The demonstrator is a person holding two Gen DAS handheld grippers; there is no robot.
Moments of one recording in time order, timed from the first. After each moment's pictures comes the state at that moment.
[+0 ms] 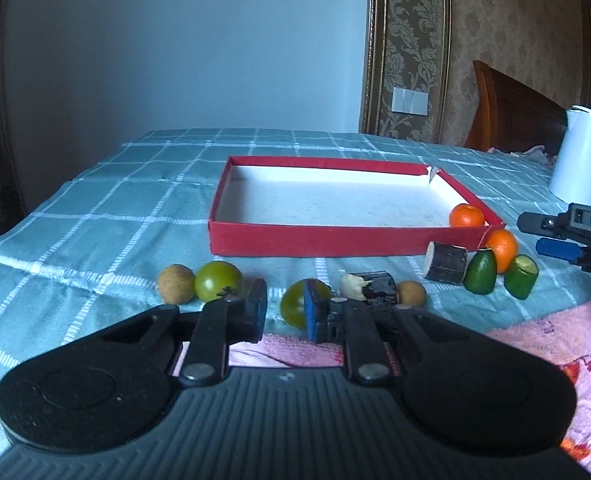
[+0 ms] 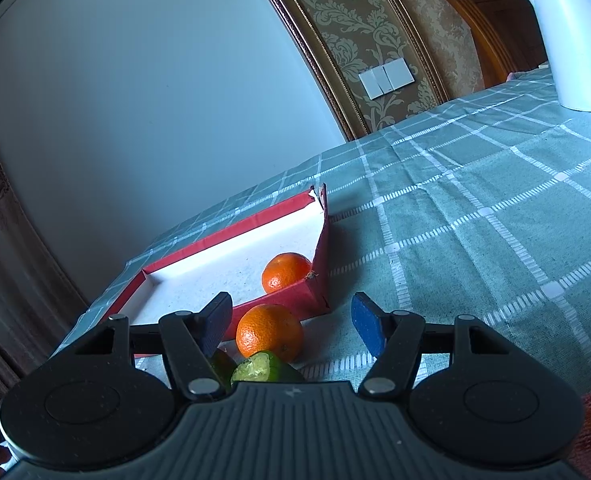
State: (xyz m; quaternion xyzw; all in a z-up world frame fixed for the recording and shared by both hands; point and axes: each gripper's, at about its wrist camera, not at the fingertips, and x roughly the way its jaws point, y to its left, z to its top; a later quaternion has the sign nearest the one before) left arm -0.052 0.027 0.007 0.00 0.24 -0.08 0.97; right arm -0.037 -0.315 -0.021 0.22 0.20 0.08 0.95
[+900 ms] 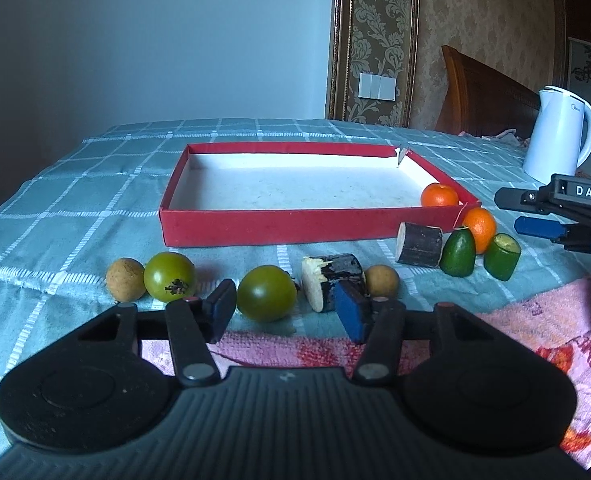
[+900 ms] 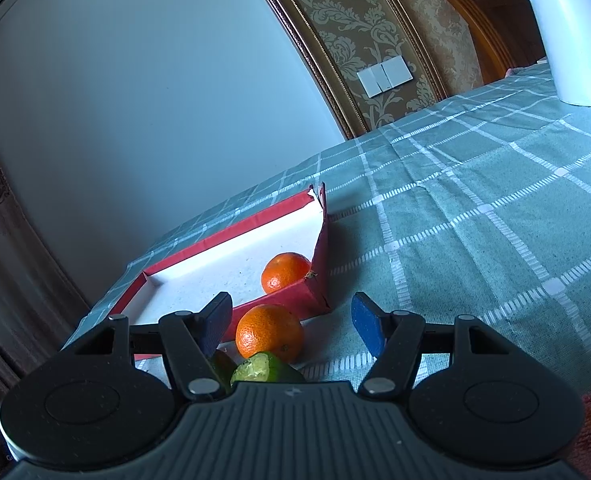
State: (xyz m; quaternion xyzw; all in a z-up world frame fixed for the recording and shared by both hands) left arm -0.041 0.014 -0.008 0.01 0.24 -0.13 0.96; right arm -0.036 -0.316 -0.022 0.23 0.20 0.08 0.95
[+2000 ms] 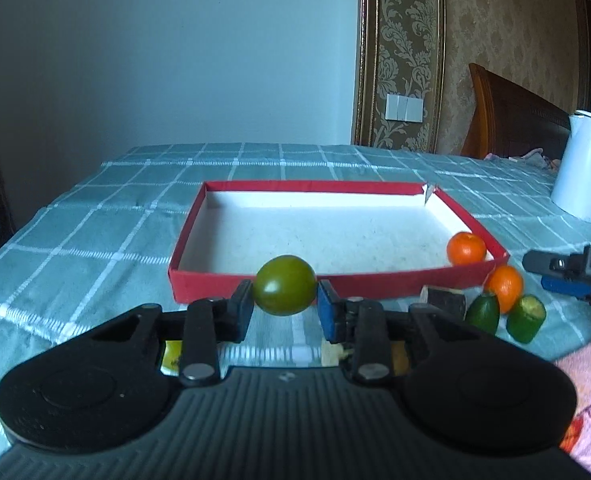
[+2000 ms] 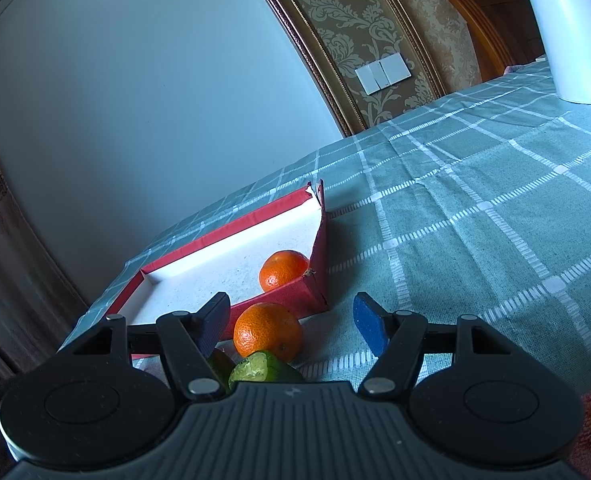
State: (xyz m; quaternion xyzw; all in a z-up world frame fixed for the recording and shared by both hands) left arm -0.008 -0.001 0.024 0.01 0.22 -0.08 0.97; right arm -0.036 -0.317 -0.023 0.23 0.20 0.08 0.95
